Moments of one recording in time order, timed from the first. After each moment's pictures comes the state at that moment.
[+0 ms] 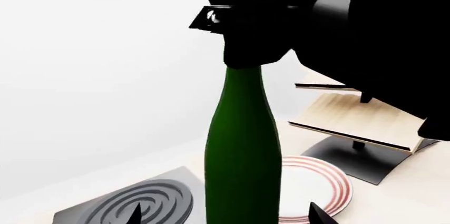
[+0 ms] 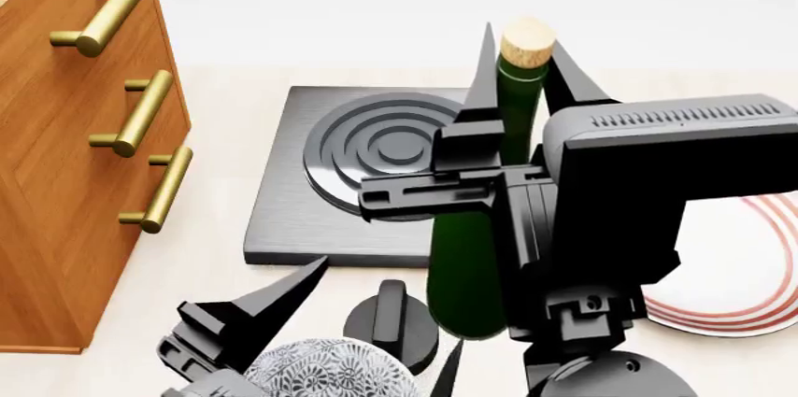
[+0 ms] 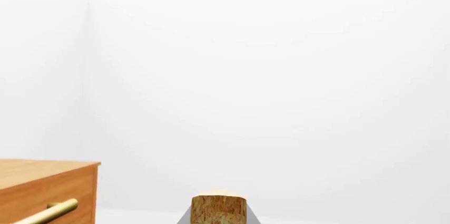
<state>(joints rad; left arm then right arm) -0.35 -0.16 0.72 0.70 -0.24 -0.70 -0.31 0.63 0.33 -0.22 -0.64 0.53 0.68 0.39</state>
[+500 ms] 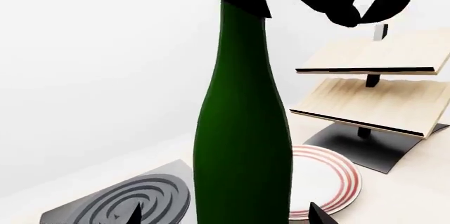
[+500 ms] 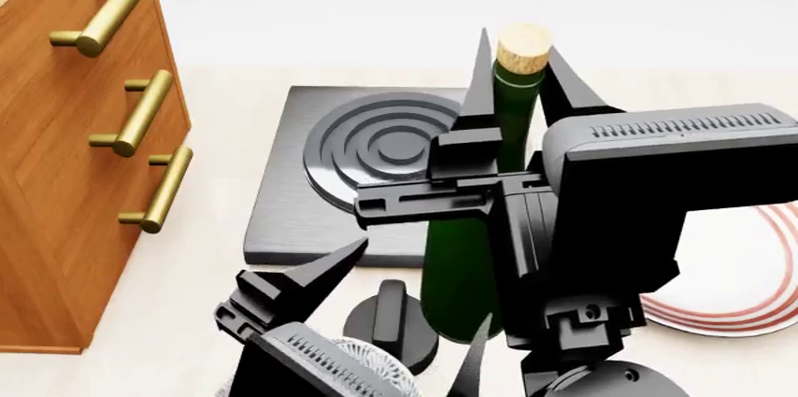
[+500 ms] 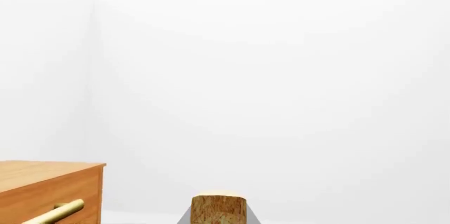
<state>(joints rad) -0.45 -0.12 0.74 0.45 -0.23 -0.59 -0.27 0.62 0.33 -0.22 -0.65 0.54 0.66 0.40</state>
